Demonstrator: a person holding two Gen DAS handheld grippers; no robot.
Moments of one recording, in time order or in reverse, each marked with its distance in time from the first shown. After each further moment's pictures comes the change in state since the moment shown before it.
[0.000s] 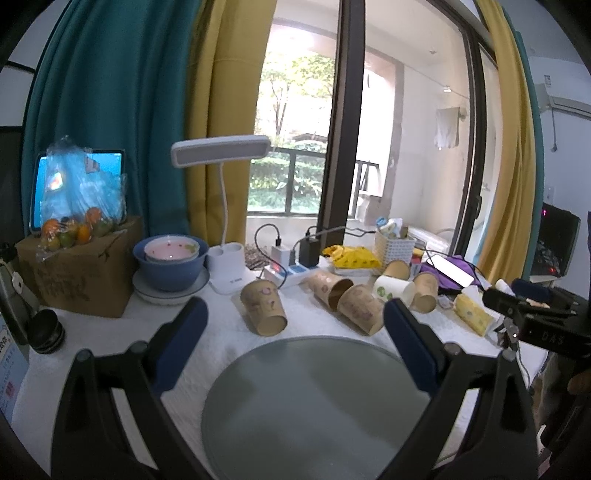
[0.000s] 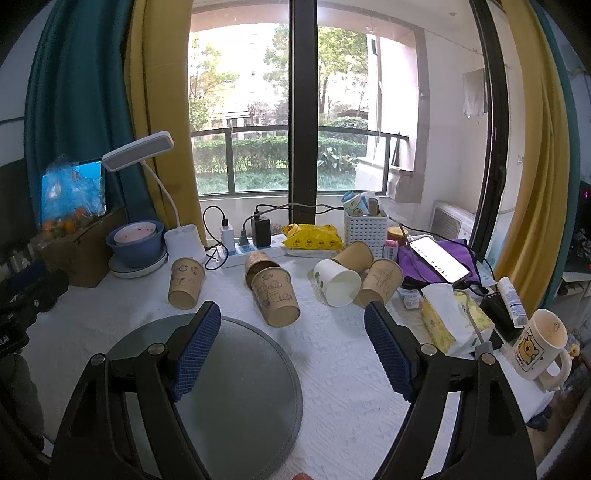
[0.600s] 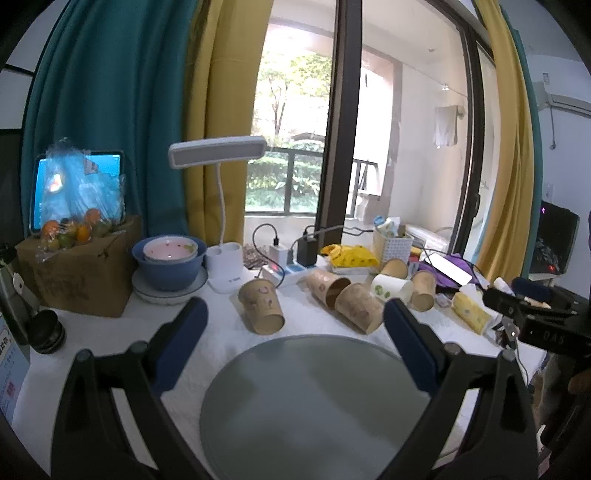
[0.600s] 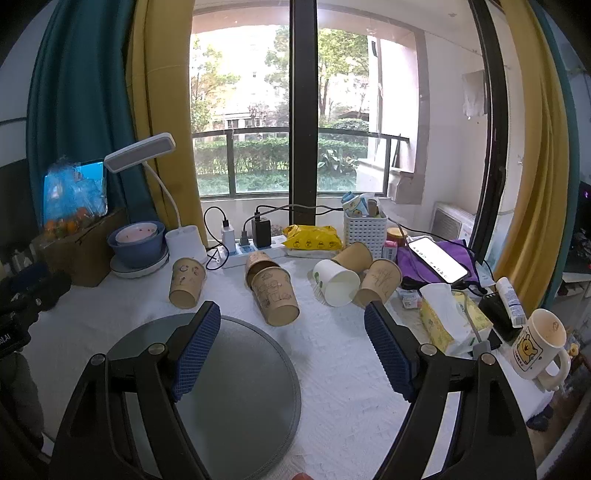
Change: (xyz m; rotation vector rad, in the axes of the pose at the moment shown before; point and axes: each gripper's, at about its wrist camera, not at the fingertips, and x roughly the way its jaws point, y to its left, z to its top) left arm -0.002 -0.003 -0.002 0.004 0.000 -0.003; right arm 0.000 -0.001 0.002 0.001 -0.001 0.000
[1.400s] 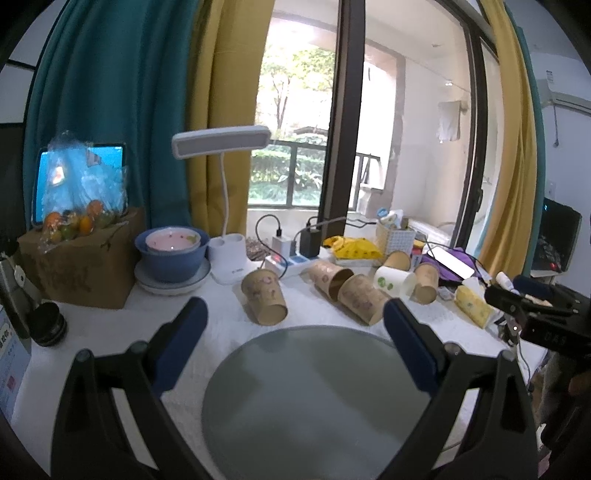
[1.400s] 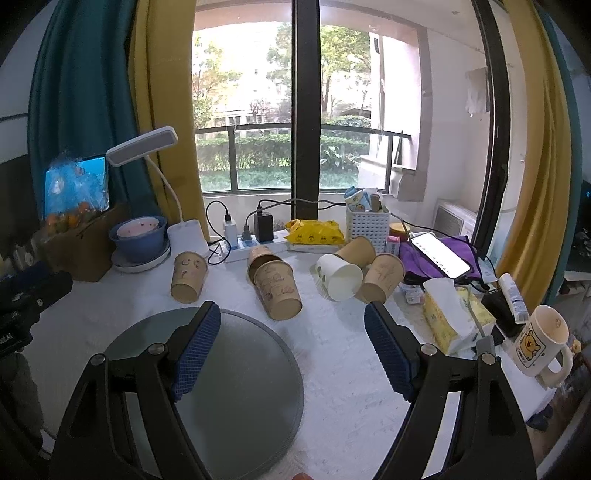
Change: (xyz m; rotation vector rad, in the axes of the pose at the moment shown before) left arm 0.001 0.002 -0.006 0.001 0.026 0.006; right arm 0.001 0.000 -0.007 0.001 0.010 0.010
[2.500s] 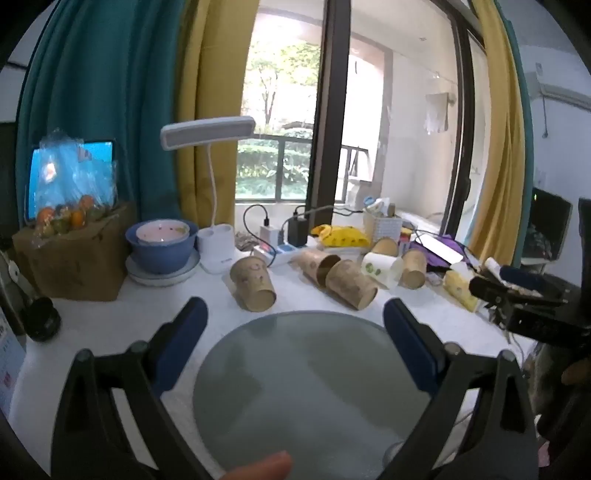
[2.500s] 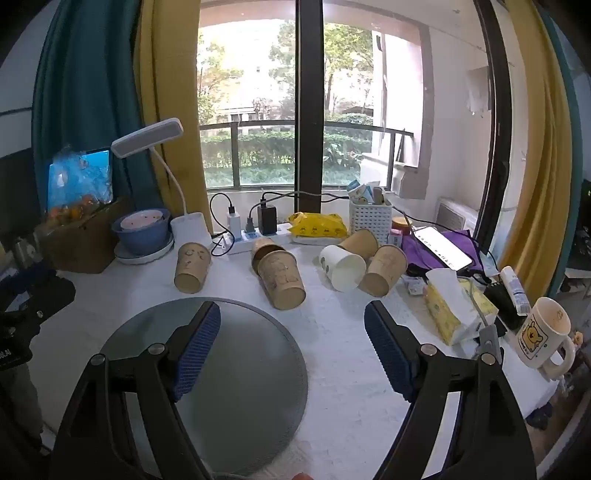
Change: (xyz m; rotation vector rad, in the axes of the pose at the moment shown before) left arm -0.007 -0.005 -0.013 0.001 0.020 -0.037; right arm -0.004 0.004 -0.017 -0.021 -0.006 -0.001
